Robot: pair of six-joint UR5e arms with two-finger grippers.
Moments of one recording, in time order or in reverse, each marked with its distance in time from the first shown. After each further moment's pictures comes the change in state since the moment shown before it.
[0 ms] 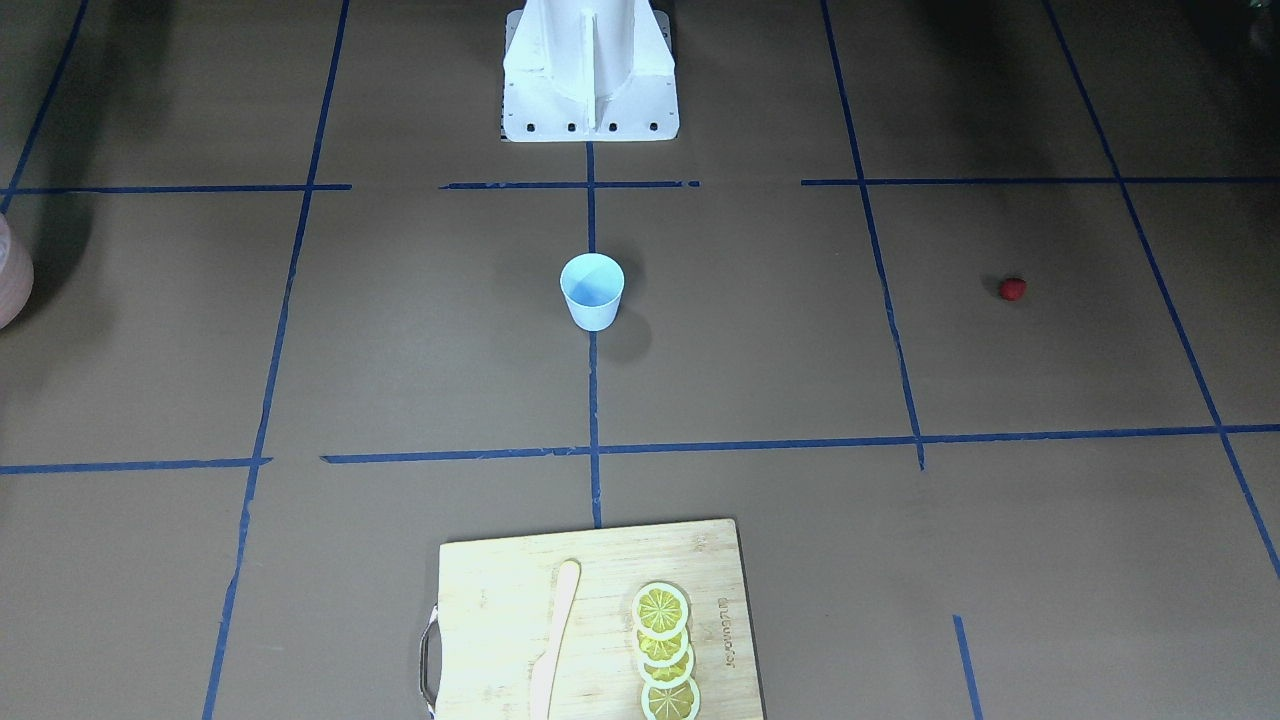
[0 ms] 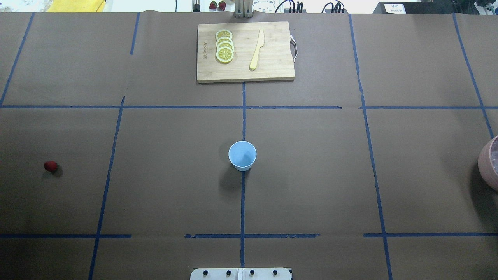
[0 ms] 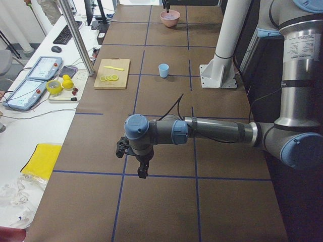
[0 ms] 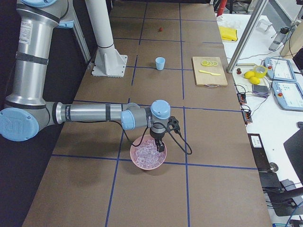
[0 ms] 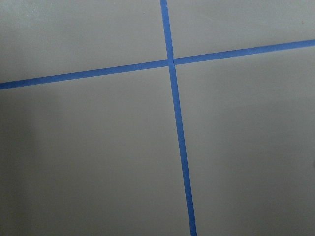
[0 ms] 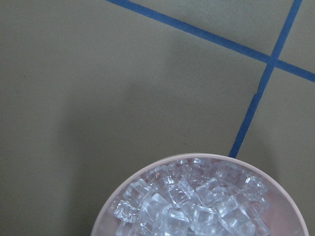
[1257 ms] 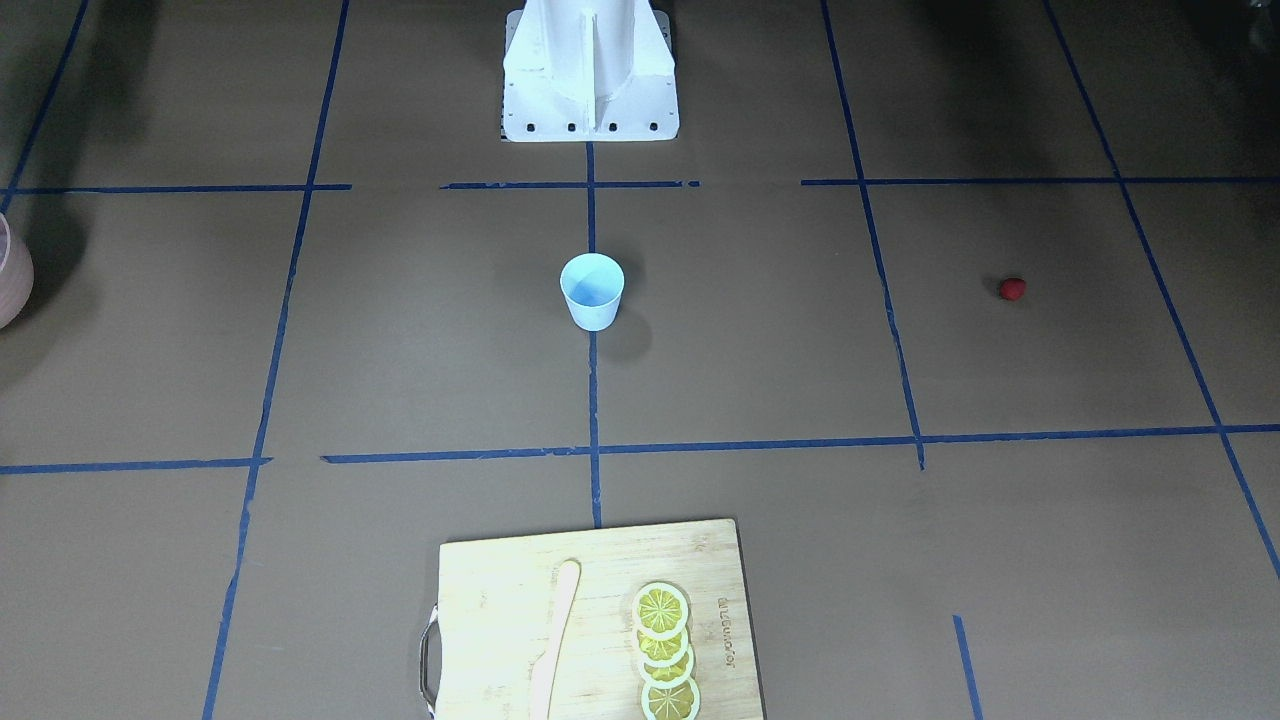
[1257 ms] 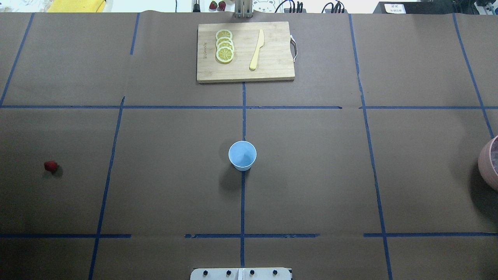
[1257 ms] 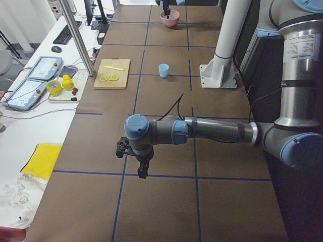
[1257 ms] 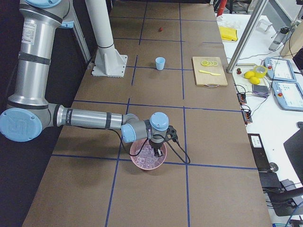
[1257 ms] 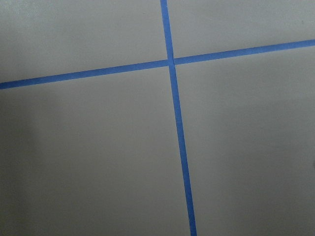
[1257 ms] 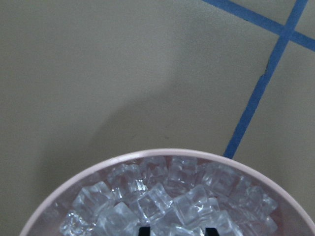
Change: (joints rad) left arm 0.000 0.000 0.000 0.000 -0.001 0.000; right arm -0.052 0.003 -0.064 0.088 -0.003 0.034
